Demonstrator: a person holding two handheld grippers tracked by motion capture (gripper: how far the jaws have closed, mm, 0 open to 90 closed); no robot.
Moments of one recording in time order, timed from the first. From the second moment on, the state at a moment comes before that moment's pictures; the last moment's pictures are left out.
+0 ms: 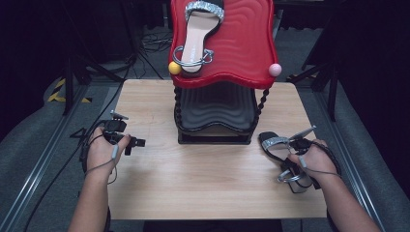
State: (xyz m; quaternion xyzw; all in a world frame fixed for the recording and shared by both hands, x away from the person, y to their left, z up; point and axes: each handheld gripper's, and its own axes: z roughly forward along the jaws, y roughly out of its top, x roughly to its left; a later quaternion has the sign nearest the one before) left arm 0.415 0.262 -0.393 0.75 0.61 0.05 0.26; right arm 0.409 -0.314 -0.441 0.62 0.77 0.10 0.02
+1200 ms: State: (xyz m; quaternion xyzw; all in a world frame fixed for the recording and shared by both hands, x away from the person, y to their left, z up) left arm 0.421 0.258 -0.395 0.75 0.60 0.05 0.26; right arm 0.411 -0.327 -0.322 0.64 0.75 0.17 0.08
